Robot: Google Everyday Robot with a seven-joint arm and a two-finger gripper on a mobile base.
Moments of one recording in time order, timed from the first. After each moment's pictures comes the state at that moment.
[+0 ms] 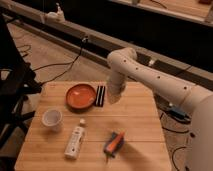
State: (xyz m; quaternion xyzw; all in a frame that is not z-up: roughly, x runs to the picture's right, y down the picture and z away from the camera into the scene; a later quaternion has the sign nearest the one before) arm 0.048 0.086 0.742 -0.36 -0.19 -0.22 0.88
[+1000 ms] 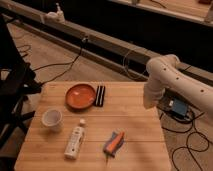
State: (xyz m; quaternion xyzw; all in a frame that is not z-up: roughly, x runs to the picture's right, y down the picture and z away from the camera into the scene) arm 0.237 0.078 0.768 -0.36 -0.04 -0.10 0.93
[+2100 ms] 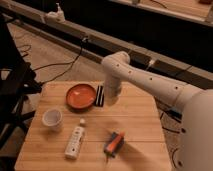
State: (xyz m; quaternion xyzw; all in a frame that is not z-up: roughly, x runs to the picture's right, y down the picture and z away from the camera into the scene) arm 0.043 0.097 0.762 -0.37 -0.17 -0.24 0.88
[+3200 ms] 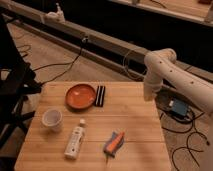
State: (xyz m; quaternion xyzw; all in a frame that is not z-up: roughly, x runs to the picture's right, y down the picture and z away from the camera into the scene) arm 0.220 0.038 0.793 -0.35 -0.03 -0.07 0.93
